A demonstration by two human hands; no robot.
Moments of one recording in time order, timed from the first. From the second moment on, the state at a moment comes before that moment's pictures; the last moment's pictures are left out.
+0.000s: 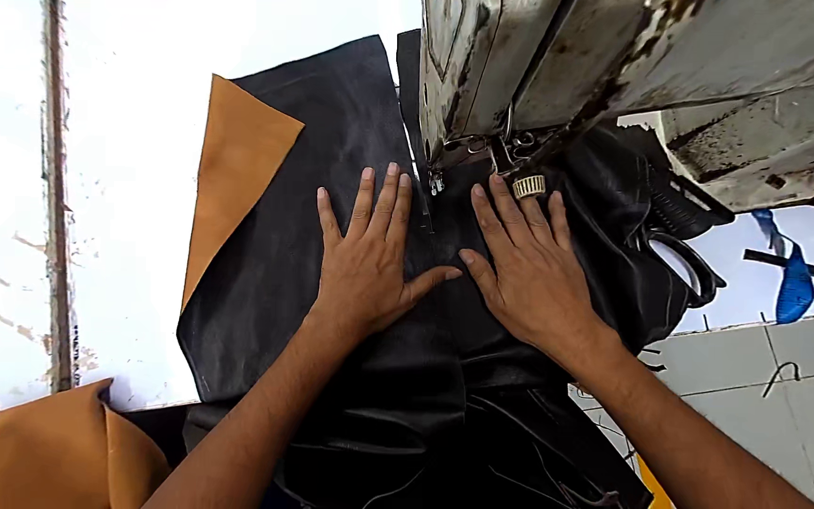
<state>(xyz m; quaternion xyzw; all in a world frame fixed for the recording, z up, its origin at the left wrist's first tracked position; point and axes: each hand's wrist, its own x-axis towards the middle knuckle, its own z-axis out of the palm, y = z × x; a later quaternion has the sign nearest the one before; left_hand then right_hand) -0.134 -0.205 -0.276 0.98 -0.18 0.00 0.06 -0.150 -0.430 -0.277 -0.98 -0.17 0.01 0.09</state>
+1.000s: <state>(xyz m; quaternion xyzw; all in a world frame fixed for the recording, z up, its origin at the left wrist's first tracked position) -0.138 -0.168 -0.272 0.95 -0.22 0.02 0.20 -0.191 -0.345 -0.275 -0.89 0.03 -0.17 0.42</state>
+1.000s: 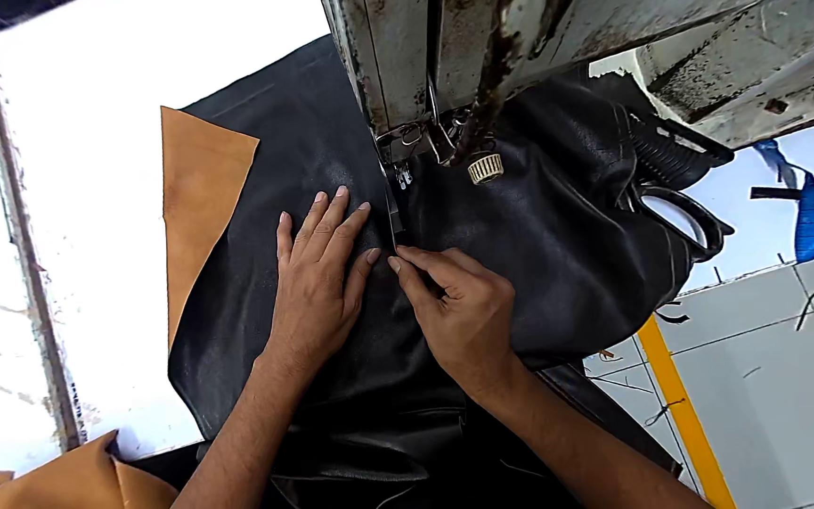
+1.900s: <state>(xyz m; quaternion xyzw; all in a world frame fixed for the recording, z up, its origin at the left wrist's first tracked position) -0.136 -0.165 -0.277 0.93 -0.29 0.06 0.22 -0.182 -0.342 -0.268 -0.90 0.10 -0.14 0.40</state>
